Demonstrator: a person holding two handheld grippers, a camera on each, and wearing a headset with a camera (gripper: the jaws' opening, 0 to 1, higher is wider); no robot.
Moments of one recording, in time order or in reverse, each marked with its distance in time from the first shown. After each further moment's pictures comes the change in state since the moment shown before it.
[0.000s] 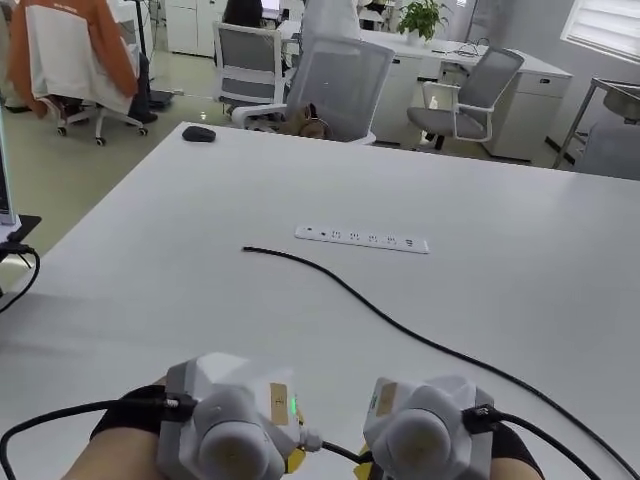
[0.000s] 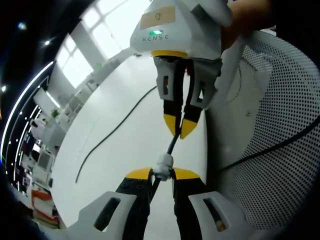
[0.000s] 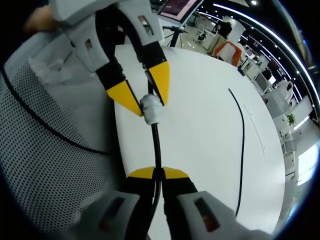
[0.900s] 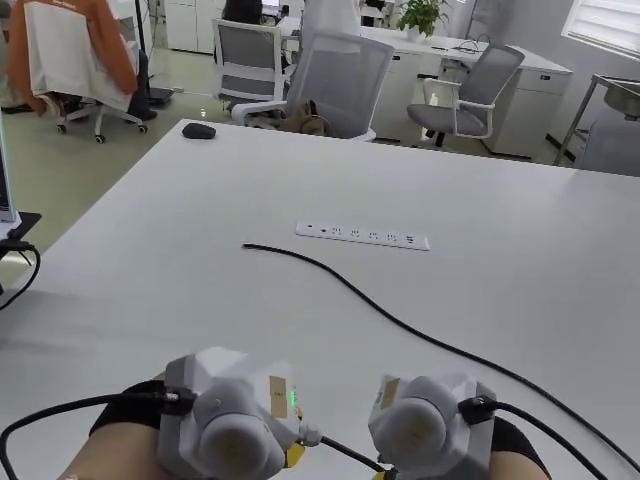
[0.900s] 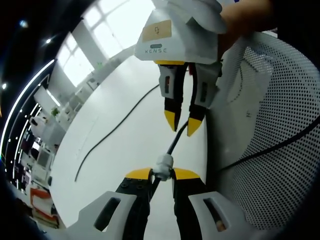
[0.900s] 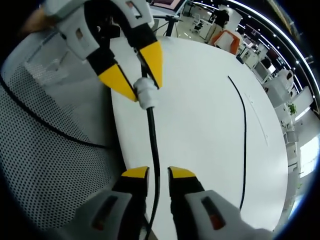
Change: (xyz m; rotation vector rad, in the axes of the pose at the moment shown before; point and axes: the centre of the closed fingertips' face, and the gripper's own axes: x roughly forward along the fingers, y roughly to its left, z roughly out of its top) left arm 0.000 0.001 -0.002 -0.014 0.000 -0.001; right arm 0.001 0.000 -0.011 0.045 0.043 0.011
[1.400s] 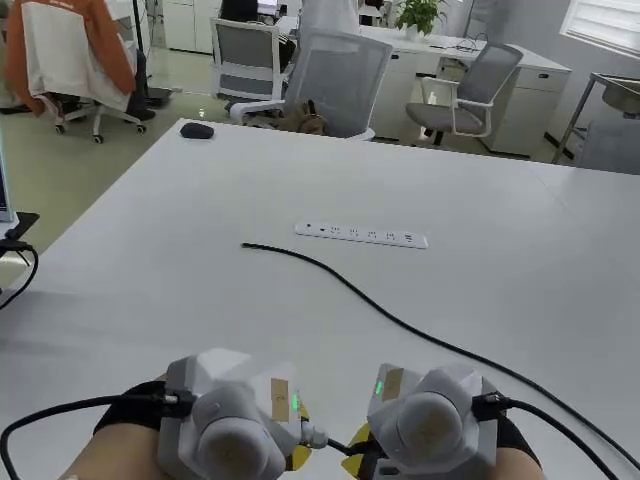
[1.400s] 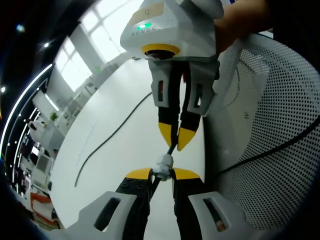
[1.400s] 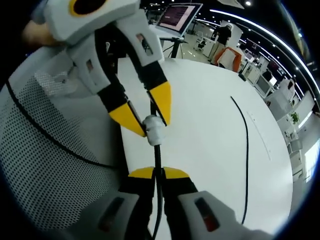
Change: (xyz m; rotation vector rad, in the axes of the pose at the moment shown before) left arm -0.002 -0.005 0.011 0.024 -0.031 -0.012; right arm -0.006 0.009 0.031 -0.005 -0.154 0.038
